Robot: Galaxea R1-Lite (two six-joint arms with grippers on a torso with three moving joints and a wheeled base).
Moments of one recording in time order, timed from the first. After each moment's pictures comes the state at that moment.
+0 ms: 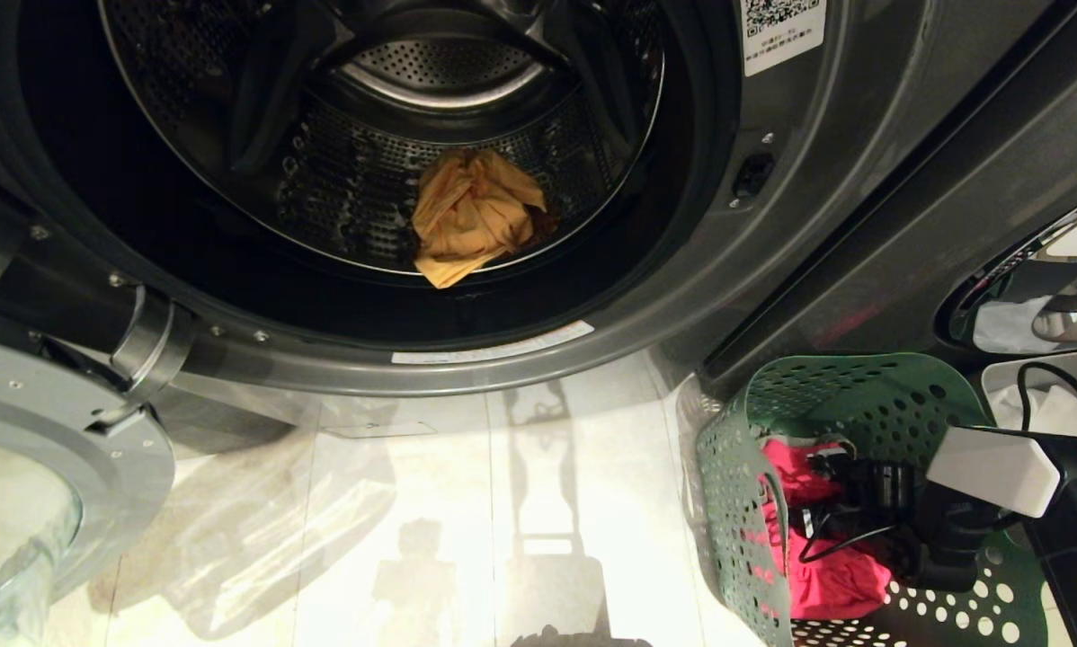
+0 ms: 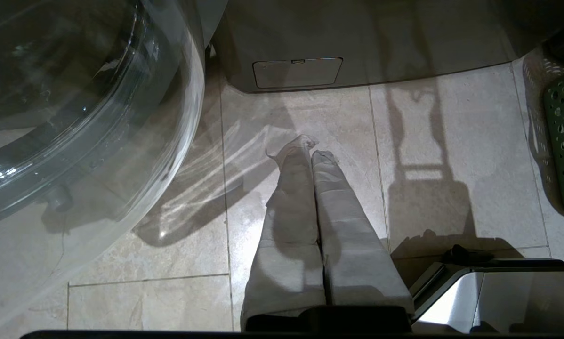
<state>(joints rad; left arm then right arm) 0.00 0.00 -0.02 0.04 0.00 0.02 -0.18 2.76 -1.07 -1.07 0.12 -0.19</state>
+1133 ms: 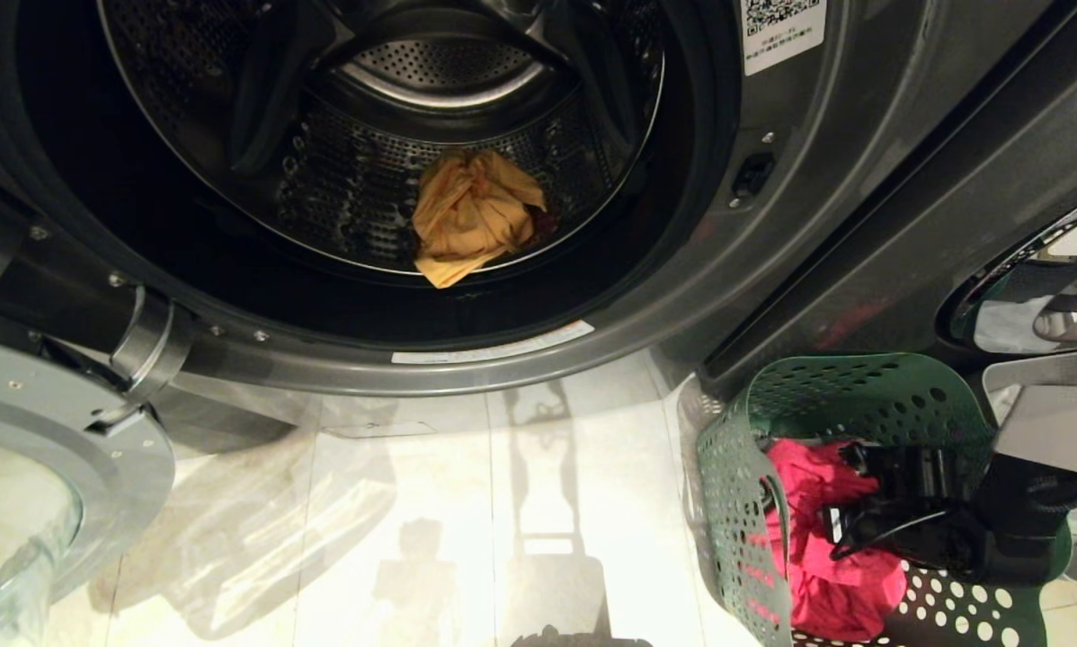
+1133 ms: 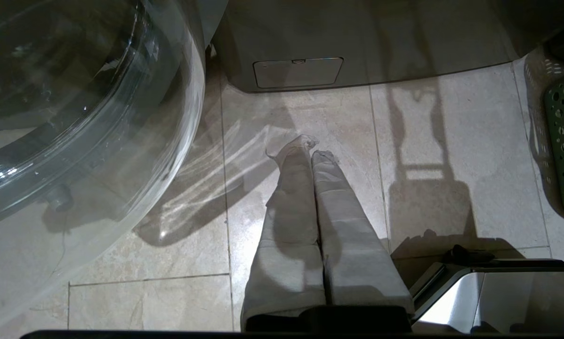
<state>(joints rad) 0.00 0.00 -0.02 0.04 0.00 0.02 -0.17 2.42 -0.75 -0.93 0.13 -0.06</state>
